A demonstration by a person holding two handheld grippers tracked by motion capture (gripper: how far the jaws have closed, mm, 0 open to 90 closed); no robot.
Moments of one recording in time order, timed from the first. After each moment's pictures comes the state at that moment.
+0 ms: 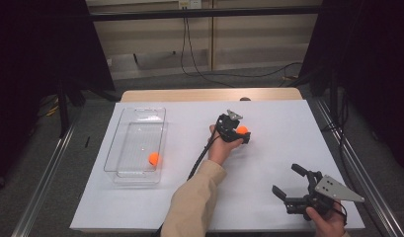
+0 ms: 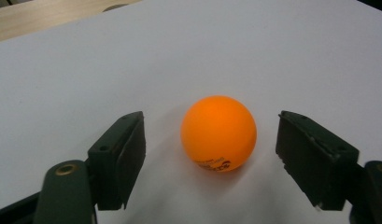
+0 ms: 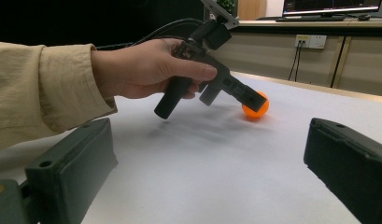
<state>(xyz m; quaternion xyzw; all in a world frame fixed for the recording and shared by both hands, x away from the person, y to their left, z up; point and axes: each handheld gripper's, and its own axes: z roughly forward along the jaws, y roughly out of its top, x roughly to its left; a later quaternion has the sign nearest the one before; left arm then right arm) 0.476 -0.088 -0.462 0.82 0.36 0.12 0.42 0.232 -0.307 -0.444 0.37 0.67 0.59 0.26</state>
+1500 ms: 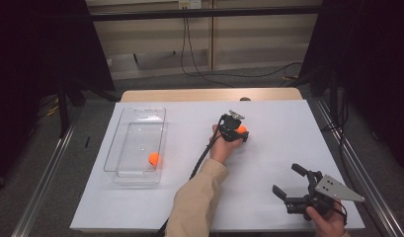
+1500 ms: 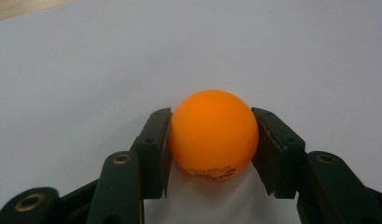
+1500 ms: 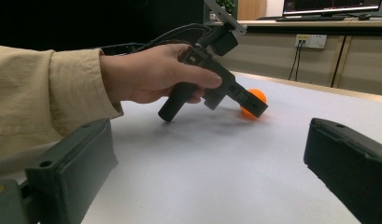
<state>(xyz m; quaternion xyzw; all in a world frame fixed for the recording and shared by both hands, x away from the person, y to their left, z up) 0.482 -0.095 -0.468 0.83 0.36 0.10 0.40 0.233 -0.308 -0.445 0.37 0.67 0.59 0.26</state>
